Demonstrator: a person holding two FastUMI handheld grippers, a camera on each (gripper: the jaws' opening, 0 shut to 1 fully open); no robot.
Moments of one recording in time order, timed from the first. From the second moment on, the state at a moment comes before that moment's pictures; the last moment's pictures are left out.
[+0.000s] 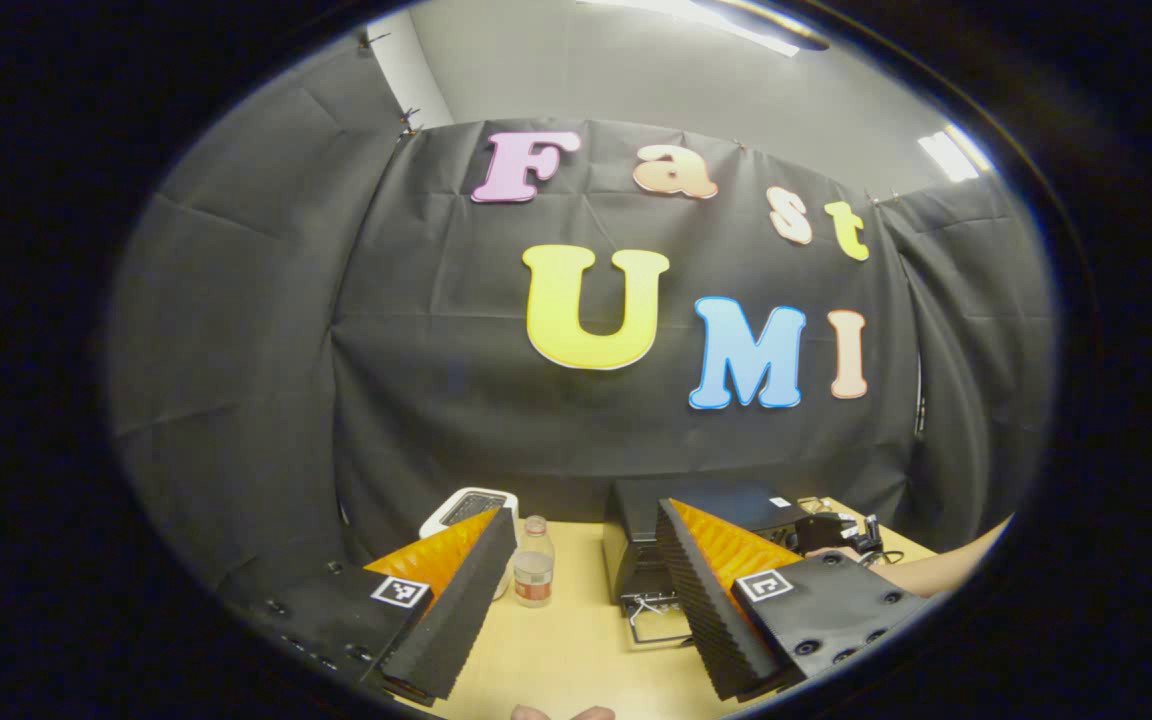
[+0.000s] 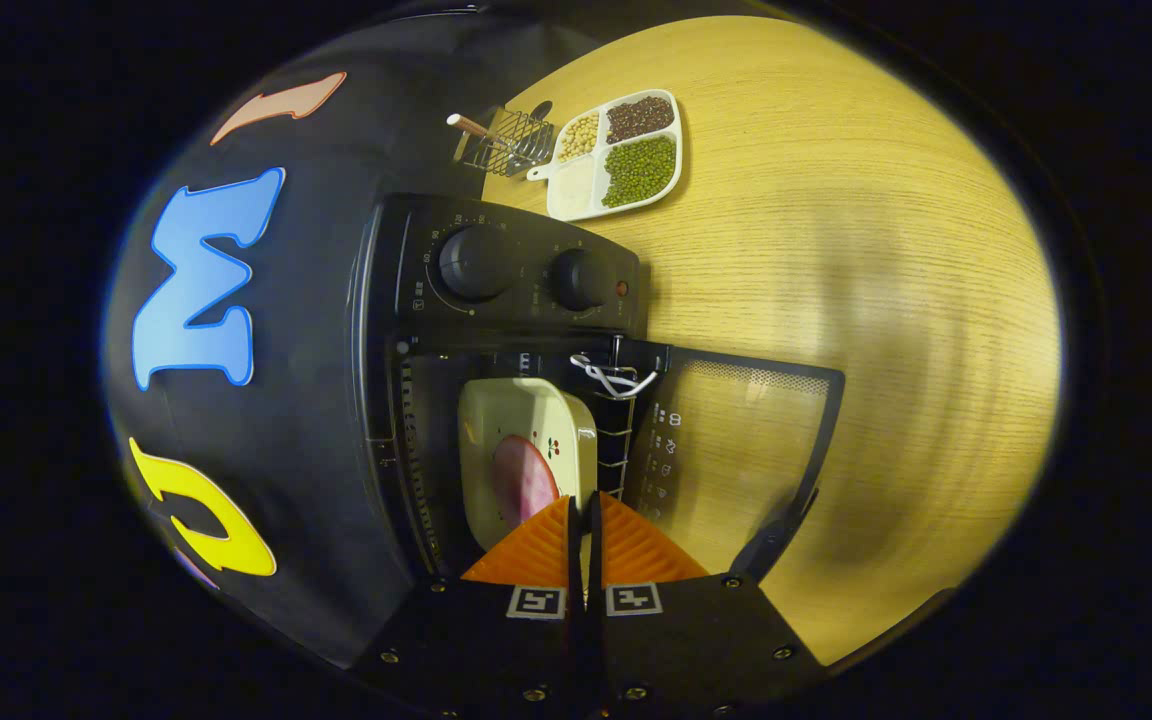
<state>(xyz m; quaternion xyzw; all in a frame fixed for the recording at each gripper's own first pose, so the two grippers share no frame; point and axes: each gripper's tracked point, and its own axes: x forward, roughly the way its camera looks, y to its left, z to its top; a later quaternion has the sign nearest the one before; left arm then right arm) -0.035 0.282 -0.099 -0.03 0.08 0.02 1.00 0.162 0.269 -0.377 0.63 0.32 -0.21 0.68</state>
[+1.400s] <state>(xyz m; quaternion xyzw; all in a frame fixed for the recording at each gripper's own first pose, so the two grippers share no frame) -0.025 0.275 -0.111 -0.05 0.09 0.02 1.00 0.164 0.286 -0.371 0.51 0.32 -0.18 0.78</state>
